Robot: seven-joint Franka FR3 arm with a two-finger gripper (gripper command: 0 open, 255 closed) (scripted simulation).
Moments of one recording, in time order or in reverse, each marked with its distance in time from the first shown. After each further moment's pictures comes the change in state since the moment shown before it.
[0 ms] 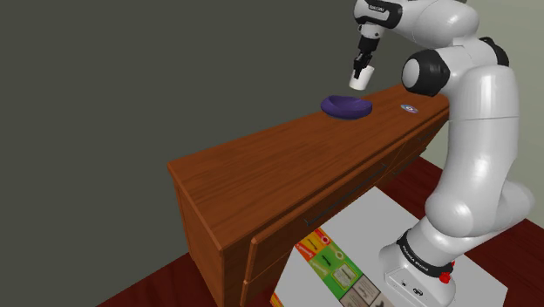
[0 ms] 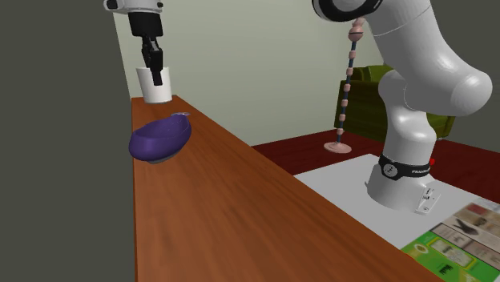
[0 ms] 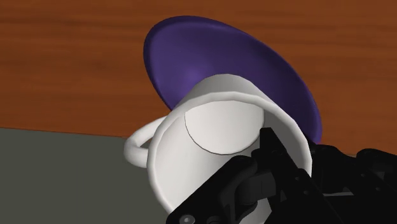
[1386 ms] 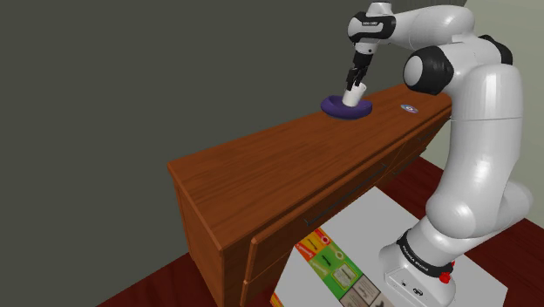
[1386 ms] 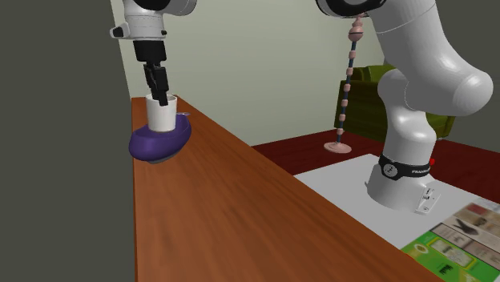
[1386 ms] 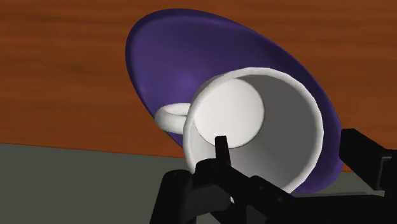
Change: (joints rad) arm 0.031 -0.034 -0.001 -0.216 -0.006 0.180 -0.001
